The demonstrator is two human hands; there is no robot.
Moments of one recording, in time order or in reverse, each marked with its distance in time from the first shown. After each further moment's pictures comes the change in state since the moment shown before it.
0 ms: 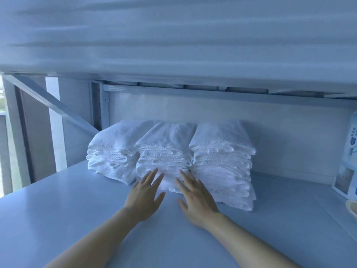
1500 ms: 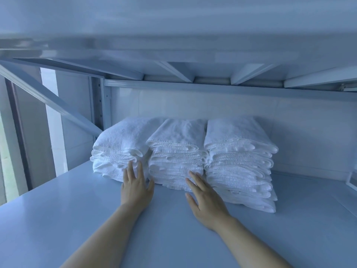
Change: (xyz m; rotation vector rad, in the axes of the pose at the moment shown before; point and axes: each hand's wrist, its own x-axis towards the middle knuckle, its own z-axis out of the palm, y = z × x) left_hand 0.022 -0.063 0.016 -0.296 0.113 -0.441; right_hand 0.024 -0.012 0.032 0.165 0.064 0.134
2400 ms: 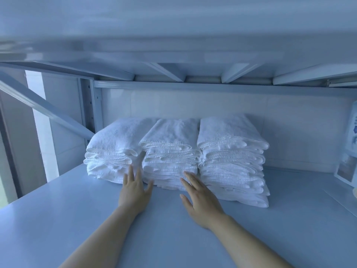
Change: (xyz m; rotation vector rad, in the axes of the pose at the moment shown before) left_hand -0.002 0.008 -0.003 -0.048 -0.146 0.029; right_hand -0.003 -0.005 -0.005 -0.024 -0.030 0.012
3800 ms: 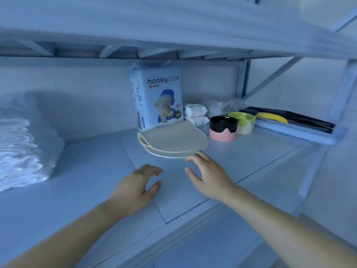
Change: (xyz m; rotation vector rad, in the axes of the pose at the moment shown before) left_hand -0.295 0.421 0.135 -0.251 -0.536 1.035; right_hand -0.457 0.200 -0.265 -0.180 0.356 0.569
